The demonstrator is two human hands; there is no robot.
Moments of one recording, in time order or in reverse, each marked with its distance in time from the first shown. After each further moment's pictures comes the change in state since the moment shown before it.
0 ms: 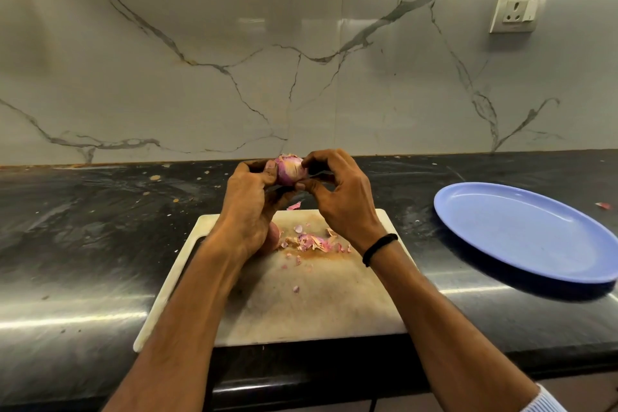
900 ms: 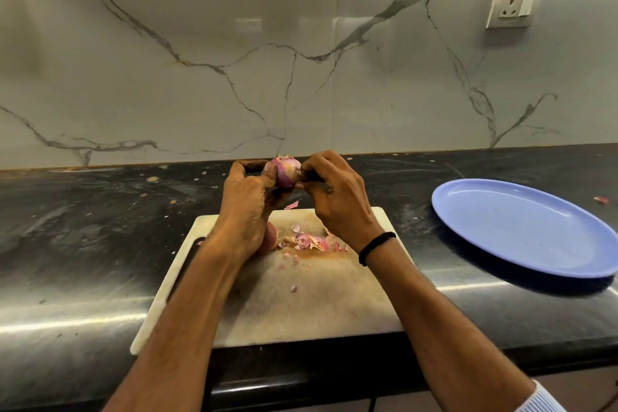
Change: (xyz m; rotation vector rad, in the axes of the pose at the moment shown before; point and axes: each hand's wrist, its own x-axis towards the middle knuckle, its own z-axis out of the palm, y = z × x) left_hand 0.006 -0.007 -0.001 0.038 -0.012 0.073; right_hand -0.002 0.004 -0.001 -0.174 -0.049 -0.108
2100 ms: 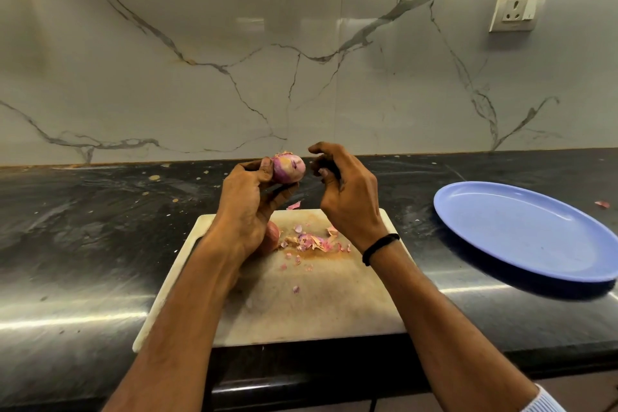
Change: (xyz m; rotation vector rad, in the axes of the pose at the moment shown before) left_hand 0.001 0.006 -0.002 -0.119 0.027 -0.118; right_hand 0.002 -0.006 -0.007 0.053 0.156 0.058
